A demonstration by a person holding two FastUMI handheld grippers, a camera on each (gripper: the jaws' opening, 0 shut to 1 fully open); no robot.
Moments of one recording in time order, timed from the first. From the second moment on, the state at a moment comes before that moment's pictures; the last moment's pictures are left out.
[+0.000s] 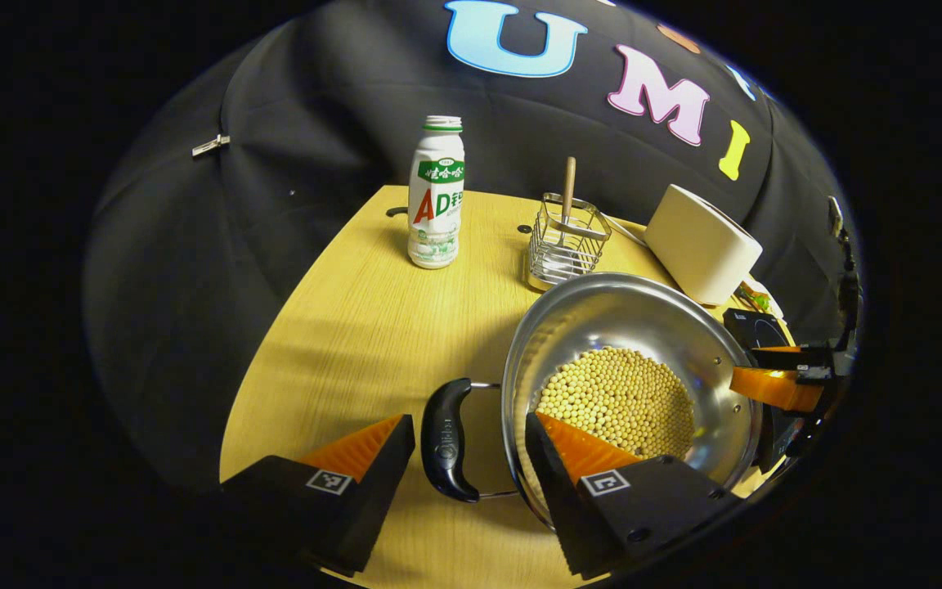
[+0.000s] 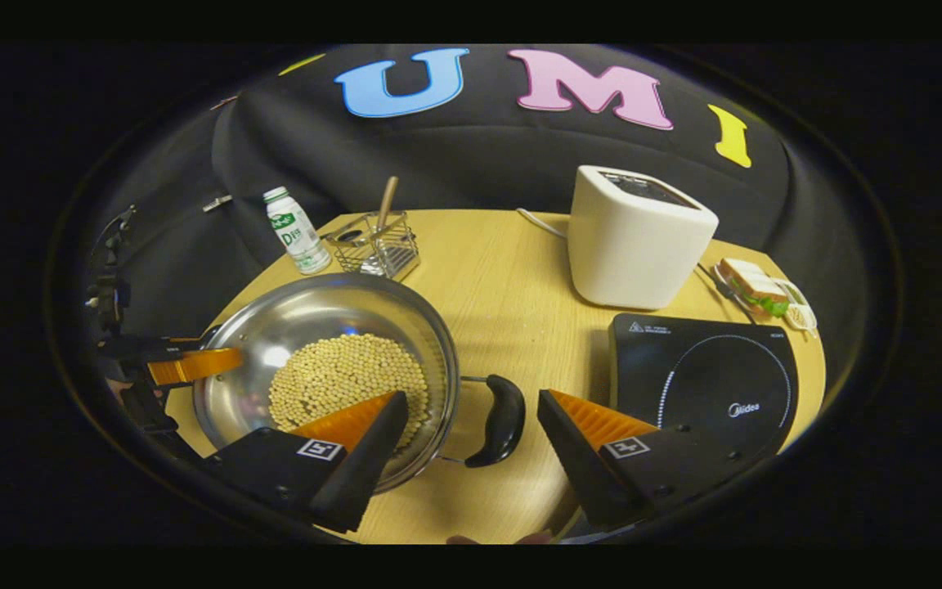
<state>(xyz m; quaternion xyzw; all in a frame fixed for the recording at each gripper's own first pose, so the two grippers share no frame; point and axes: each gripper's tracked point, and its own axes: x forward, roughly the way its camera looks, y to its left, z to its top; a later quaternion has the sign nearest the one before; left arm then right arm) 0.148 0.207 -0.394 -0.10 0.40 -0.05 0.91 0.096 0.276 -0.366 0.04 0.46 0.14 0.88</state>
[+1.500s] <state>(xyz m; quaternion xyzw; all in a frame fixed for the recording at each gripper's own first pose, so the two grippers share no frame) 0.104 0.177 -0.329 -0.12 0.39 -0.01 0.91 0.077 0.246 -0.319 0.06 0.47 0.15 0.87</state>
